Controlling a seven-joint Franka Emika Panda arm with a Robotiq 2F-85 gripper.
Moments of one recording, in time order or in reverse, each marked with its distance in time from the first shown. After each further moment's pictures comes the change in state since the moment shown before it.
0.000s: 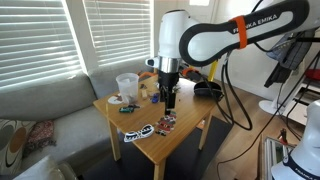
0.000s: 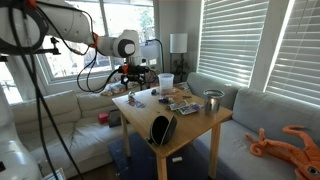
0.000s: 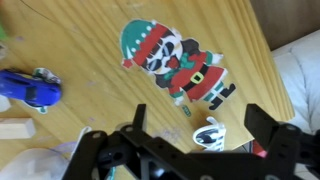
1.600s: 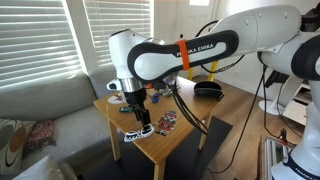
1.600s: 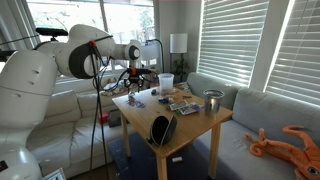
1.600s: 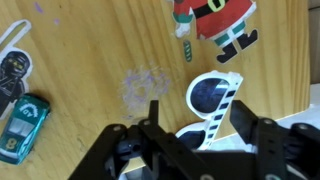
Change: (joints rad) arm 0.026 0.493 0.147 0.611 -0.156 -0.333 -0.148
